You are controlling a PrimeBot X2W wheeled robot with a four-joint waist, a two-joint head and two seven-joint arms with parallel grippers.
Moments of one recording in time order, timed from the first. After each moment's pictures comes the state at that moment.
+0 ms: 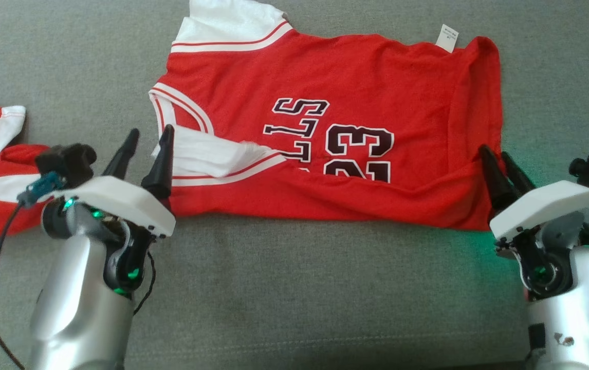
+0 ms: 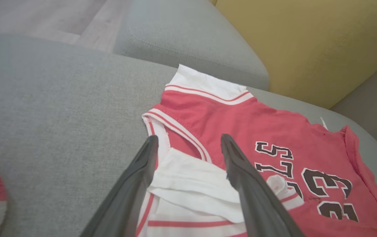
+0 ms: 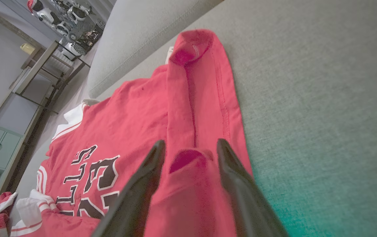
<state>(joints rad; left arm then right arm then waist) -0.40 0.11 -0.16 0.39 -0.49 -0.08 0.01 -0.30 -0.04 -0.10 0.30 0.57 0.13 0.35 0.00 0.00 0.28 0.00</state>
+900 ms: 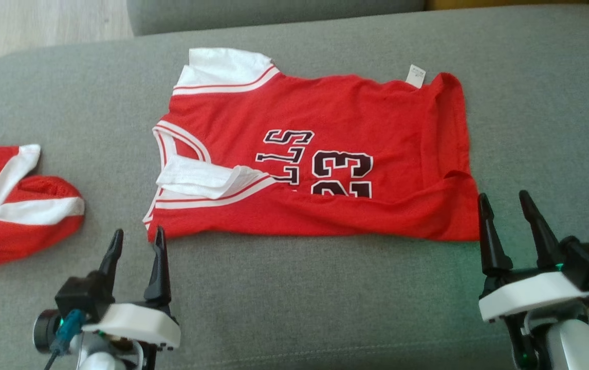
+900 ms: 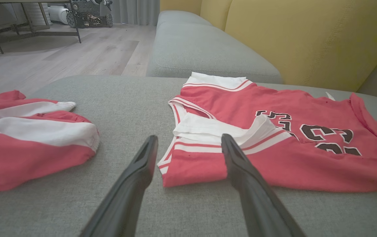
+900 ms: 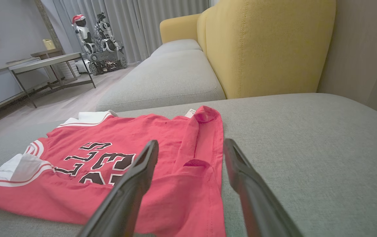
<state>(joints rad) 0.02 0.12 -0.18 0.16 -0.25 0.08 -0.25 0.00 -0.08 0.01 0.08 0.19 0.13 -0.09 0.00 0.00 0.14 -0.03</state>
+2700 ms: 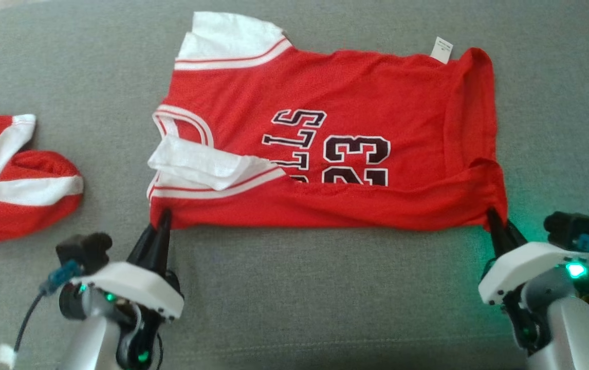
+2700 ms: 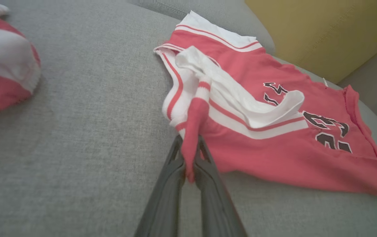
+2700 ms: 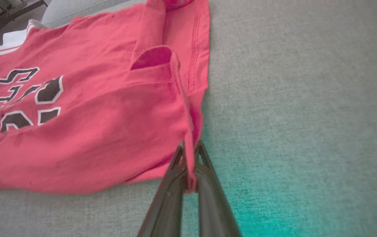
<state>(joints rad) -0.18 0.12 -0.19 0.40 -0.49 -0.10 -0.12 -0.15 -0.05 -0.07 0.34 0.22 0.13 0.18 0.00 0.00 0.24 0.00</state>
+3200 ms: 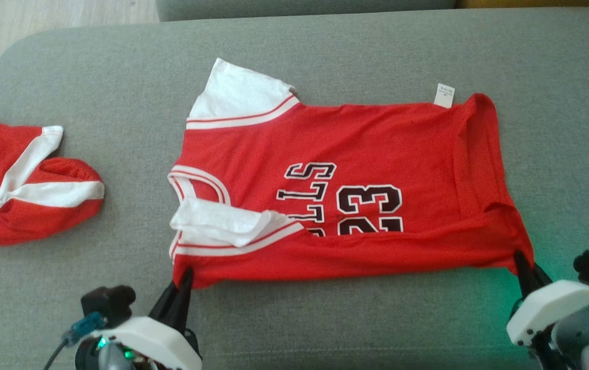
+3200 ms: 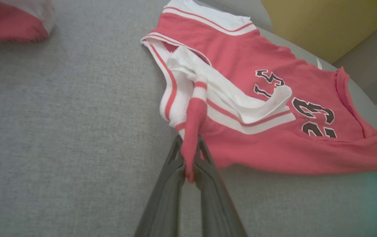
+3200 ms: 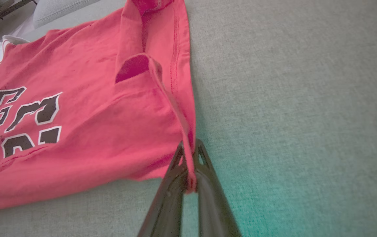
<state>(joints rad) 0.09 0.12 -0.25 0.14 -0.49 -0.01 -0.01 0.03 -0.06 -0.16 0.18 0.27 0.13 0.31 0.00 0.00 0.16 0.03</state>
